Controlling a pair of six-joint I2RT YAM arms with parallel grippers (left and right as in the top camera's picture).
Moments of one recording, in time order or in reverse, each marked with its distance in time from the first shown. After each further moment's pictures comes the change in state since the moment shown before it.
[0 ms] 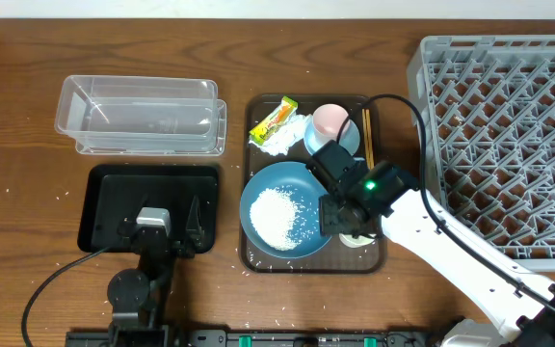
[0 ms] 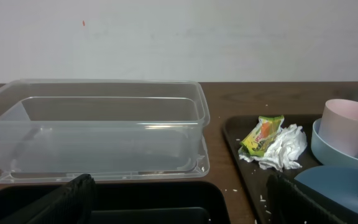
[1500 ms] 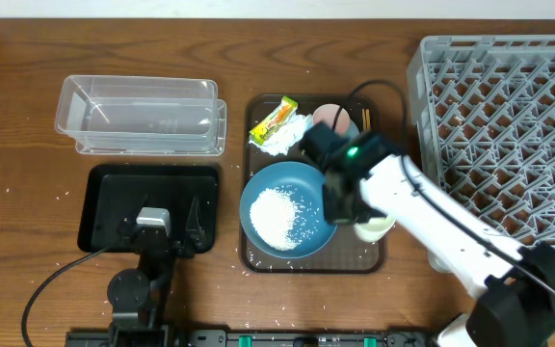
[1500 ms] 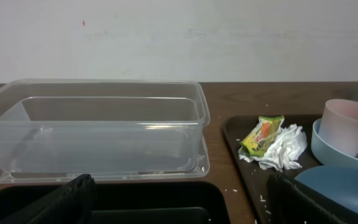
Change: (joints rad) left arm 0.000 0.000 0.000 0.000 0.000 0.000; right arm -0.070 0.174 0.257 -0.302 0.019 -0.043
